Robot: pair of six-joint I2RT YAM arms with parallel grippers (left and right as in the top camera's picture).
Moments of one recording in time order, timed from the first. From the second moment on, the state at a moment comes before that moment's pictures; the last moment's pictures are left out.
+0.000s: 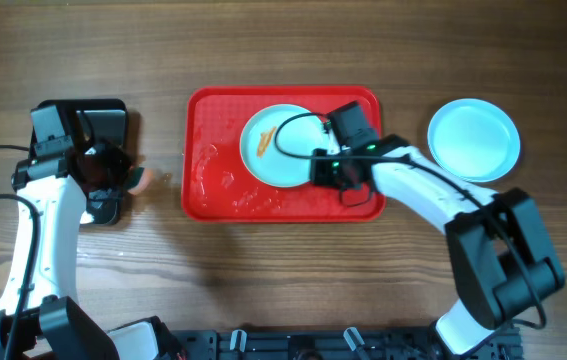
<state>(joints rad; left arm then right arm) 0.27 1.44 1.00 -0.76 0.13 -0.65 0.49 1.81 1.03 -0.42 -0.27 0.58</state>
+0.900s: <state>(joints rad) 0.24 1.44 1.00 -0.76 0.13 -0.64 0.49 1.74 1.04 -0.37 -0.24 0.62</state>
